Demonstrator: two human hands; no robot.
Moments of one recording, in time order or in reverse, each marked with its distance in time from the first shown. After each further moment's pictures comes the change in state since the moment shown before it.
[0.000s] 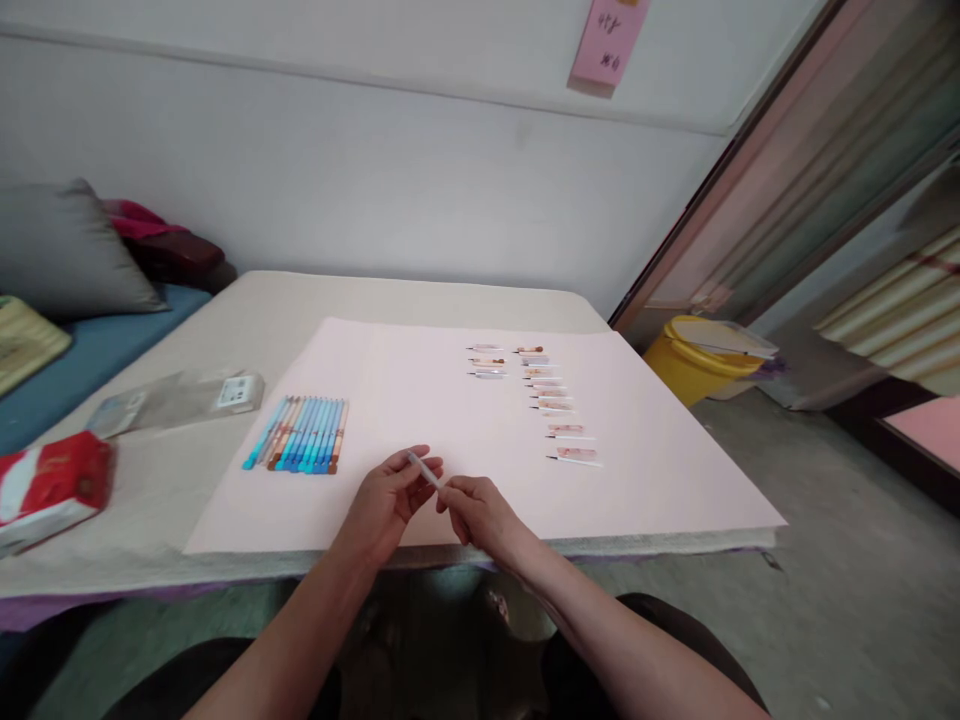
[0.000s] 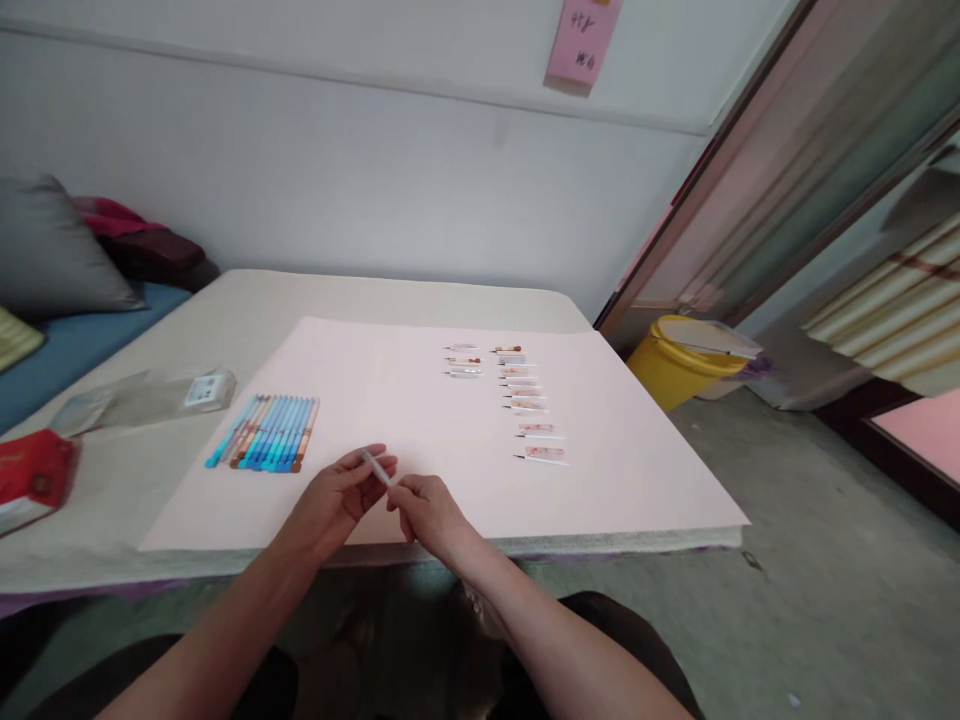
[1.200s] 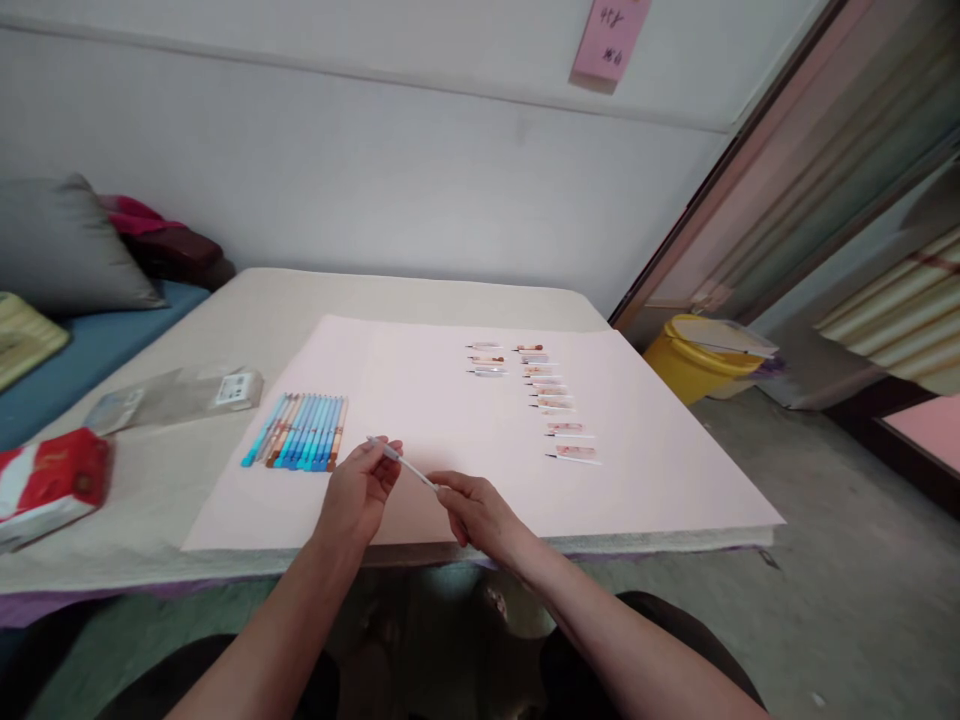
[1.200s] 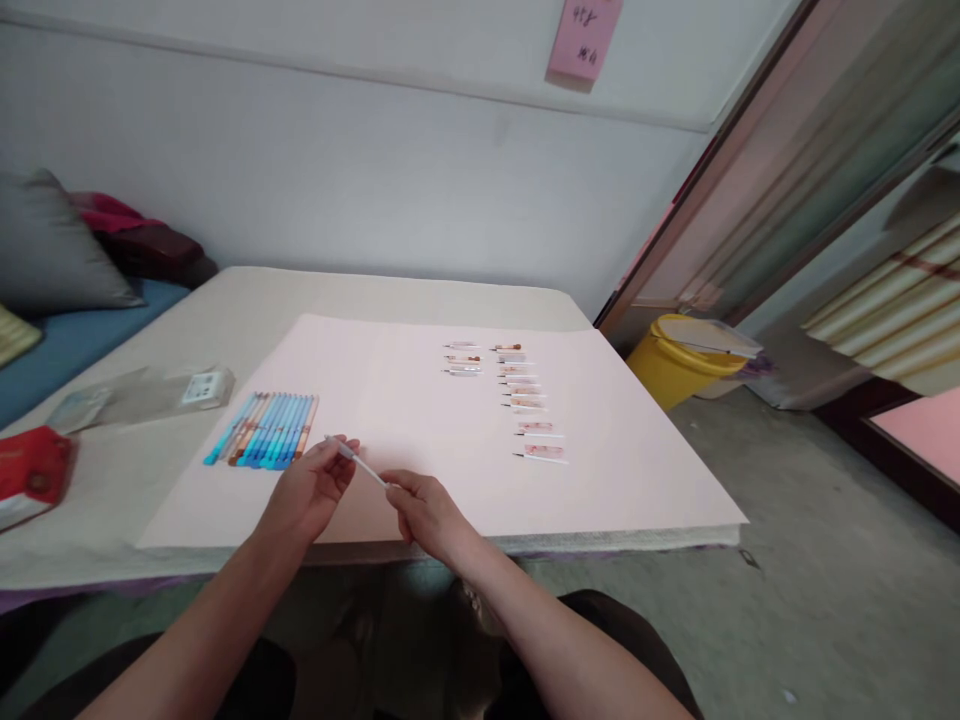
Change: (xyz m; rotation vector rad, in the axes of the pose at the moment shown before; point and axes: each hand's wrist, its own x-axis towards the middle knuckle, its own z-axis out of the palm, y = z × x) left_hand 0.014 0.014 -0.019 -0.167 0.277 0.163; right_hand -0.004 -0.001 0.000 0.042 -0.080 -0.055
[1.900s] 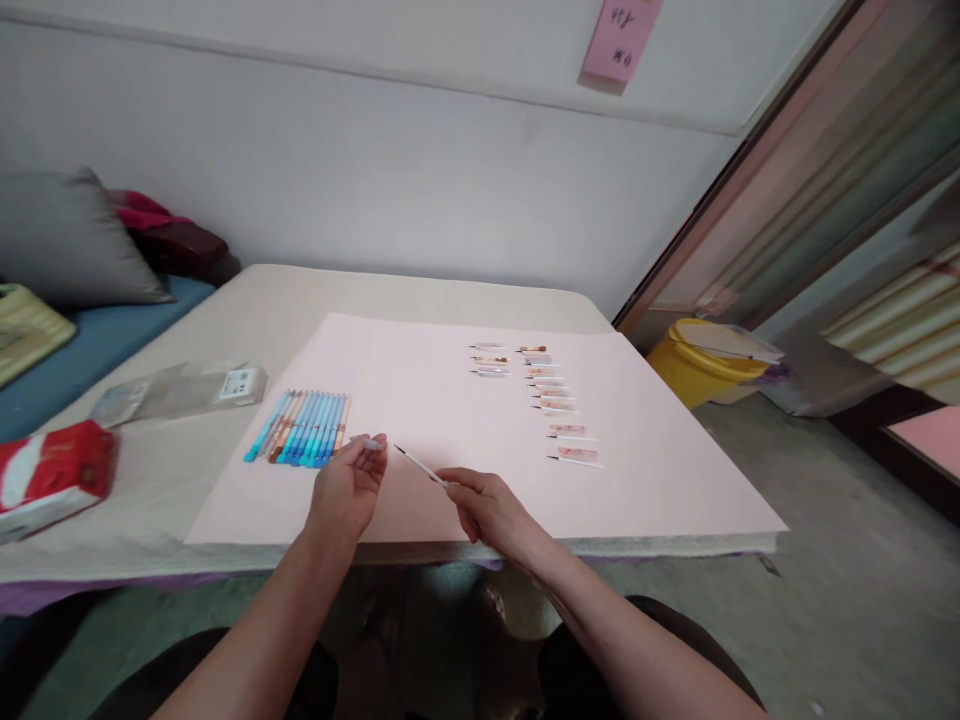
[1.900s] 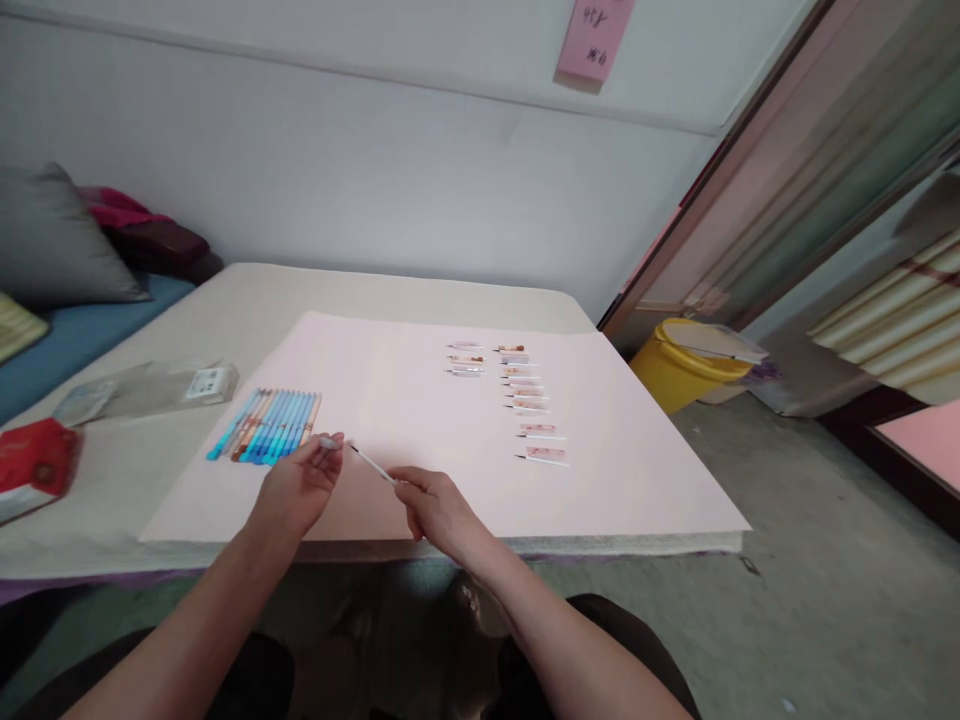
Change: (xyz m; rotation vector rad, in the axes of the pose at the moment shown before) left_hand 0.010 0.011 -0.005 -0.134 0.119 -0.002; right_hand -0.005 -0.008 -0.009 0.019 -0.003 -0.009
